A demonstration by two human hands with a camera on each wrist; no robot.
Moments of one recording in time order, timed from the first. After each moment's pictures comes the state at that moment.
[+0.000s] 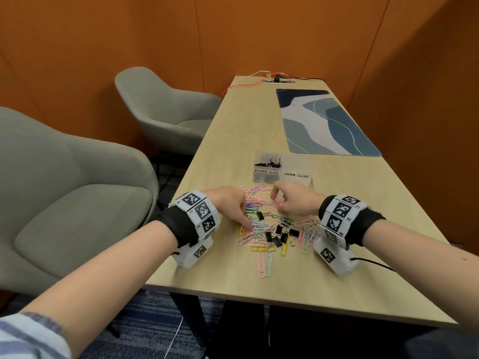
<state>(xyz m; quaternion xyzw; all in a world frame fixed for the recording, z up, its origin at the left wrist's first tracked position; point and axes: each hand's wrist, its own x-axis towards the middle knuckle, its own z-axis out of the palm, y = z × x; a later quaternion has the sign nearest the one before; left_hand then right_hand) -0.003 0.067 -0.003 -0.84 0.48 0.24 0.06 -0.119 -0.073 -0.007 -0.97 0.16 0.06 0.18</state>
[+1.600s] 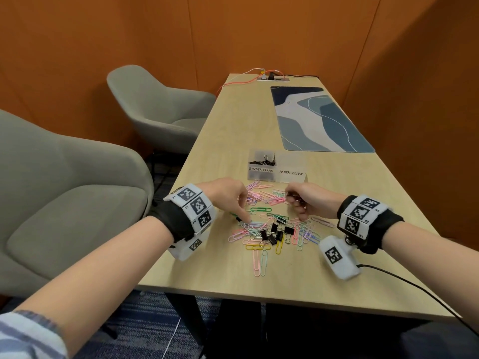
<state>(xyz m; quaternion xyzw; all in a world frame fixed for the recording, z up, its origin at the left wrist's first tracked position) 0.002 0.061 0.004 -0.82 0.53 0.20 0.02 -0.142 -0.092 -0.008 -0.74 0.31 0.07 0.59</state>
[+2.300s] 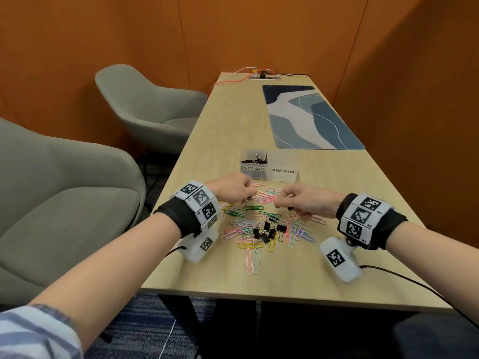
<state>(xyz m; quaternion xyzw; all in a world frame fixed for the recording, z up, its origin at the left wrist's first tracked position) -0.019 0.039 0.008 -0.84 0.48 0.22 -0.13 -0.160 -0.089 -0.001 -0.84 0.26 0.09 0.46</state>
